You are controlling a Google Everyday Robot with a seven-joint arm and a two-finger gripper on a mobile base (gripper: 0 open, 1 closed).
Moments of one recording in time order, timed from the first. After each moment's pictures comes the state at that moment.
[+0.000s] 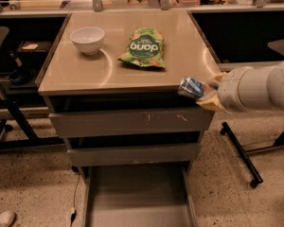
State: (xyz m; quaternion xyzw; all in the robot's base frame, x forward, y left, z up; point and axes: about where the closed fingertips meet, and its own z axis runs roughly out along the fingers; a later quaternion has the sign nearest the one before) arm 0.544 -0.189 0.849 -0.51 0.76 -0.08 0.41
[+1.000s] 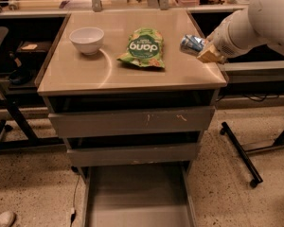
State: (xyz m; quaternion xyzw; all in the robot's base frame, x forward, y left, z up) arm 0.660 -0.201 0.919 -0.49 0.77 -0.12 0.39
